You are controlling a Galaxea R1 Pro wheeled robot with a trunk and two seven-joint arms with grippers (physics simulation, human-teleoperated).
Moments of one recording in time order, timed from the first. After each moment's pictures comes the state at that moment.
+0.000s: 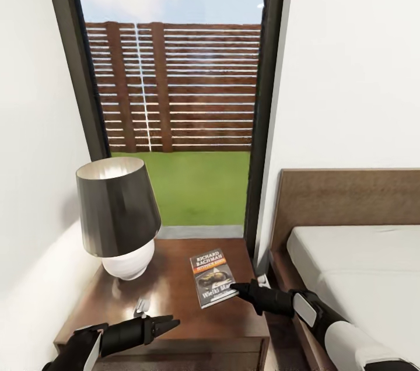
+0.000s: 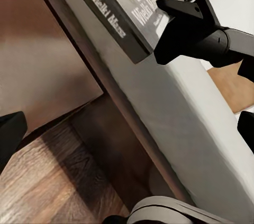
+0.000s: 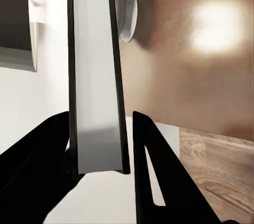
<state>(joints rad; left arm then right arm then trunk) -0.43 0.03 0.39 -0.56 -0.20 0.31 -1.40 -0.69 -0.06 0.09 -0.24 -0.61 0.72 0.86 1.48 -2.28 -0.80</state>
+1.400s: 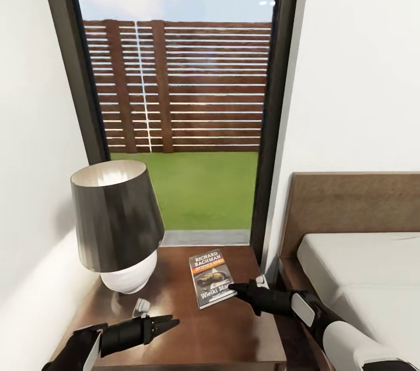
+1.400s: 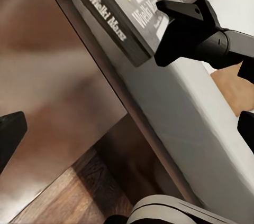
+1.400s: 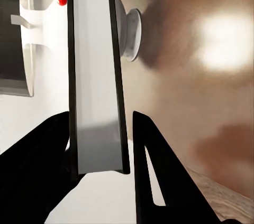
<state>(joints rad) -0.43 0.03 0.40 -0.56 -0.20 0.31 -1.40 -0.69 -0.05 0.08 -0.24 -0.61 0.73 0.86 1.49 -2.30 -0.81</state>
